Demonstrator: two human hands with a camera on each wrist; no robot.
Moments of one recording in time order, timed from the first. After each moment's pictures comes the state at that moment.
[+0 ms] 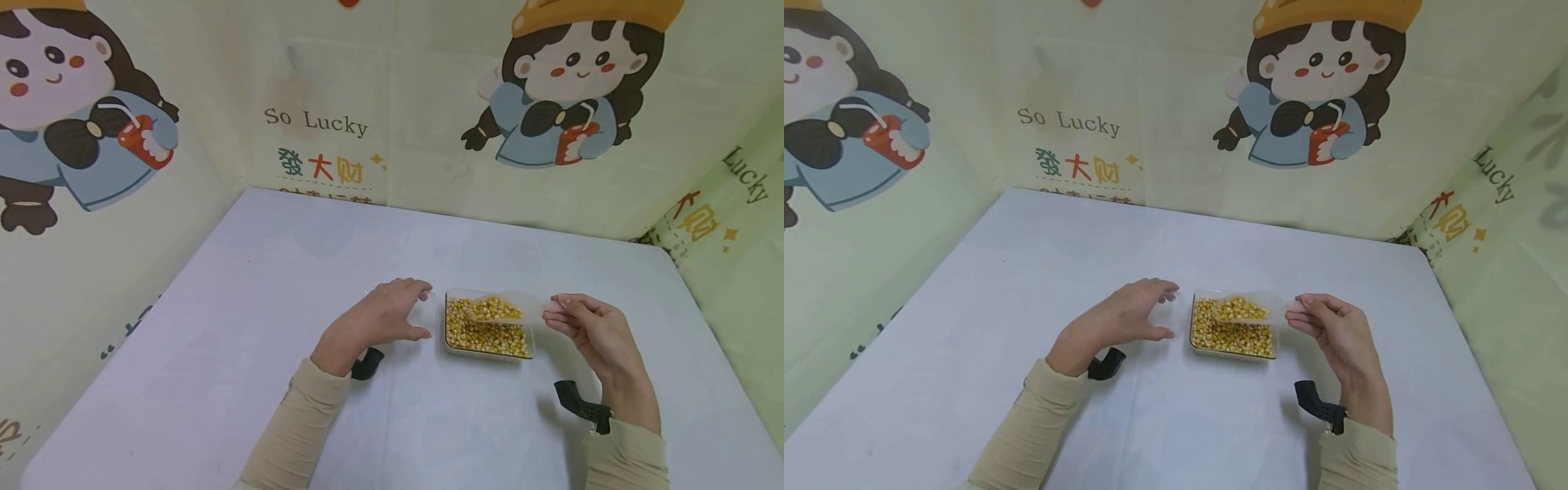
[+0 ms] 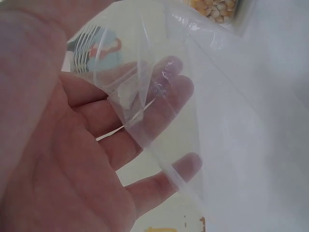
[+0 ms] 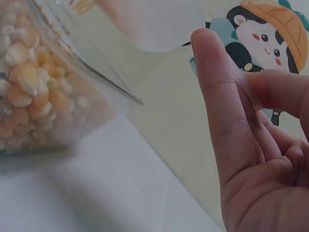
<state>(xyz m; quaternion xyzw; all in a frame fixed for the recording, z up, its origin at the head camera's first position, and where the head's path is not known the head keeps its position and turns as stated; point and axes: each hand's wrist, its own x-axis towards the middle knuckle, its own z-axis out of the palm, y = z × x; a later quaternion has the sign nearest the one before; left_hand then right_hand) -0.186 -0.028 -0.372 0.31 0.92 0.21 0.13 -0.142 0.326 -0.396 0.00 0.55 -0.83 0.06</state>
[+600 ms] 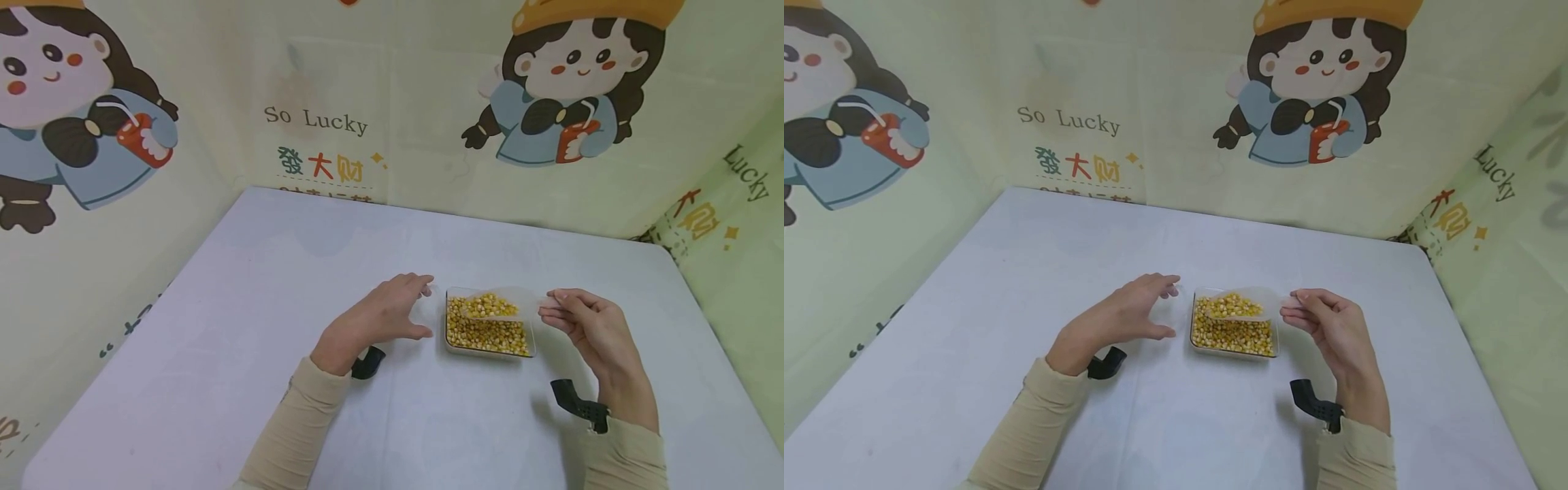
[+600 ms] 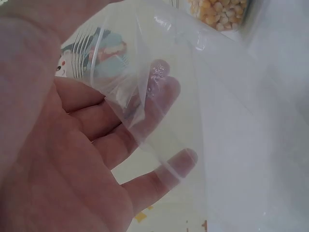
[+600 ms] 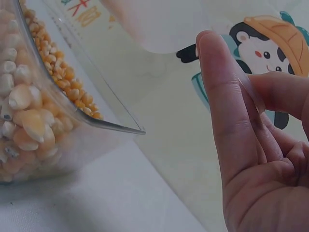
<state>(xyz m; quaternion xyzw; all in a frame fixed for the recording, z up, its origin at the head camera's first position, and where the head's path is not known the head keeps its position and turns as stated) -0.185 -0.028 -0.369 0.32 0.91 0.23 0.12 -0.141 0.317 -0.390 -0.01 0.56 -0.83 0.05</state>
